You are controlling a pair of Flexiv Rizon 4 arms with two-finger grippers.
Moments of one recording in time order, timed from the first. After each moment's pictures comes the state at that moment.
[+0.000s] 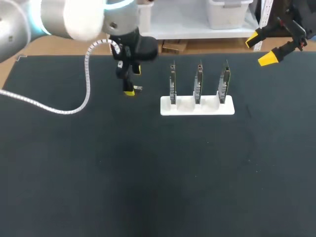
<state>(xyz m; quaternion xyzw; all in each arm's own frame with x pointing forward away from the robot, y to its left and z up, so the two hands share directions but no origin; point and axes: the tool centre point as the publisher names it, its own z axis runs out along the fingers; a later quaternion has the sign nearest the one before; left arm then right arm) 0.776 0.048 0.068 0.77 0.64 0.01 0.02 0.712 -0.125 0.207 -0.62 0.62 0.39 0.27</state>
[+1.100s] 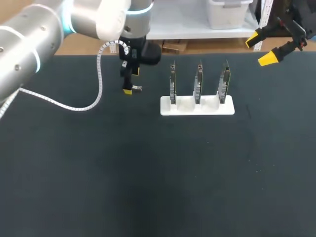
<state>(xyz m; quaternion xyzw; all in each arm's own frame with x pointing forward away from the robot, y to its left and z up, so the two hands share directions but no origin) 0.829 0.057 0.028 0.77 0.63 0.04 -0.03 0.712 -0.125 0.207 -0.62 0.62 0.39 0.27</state>
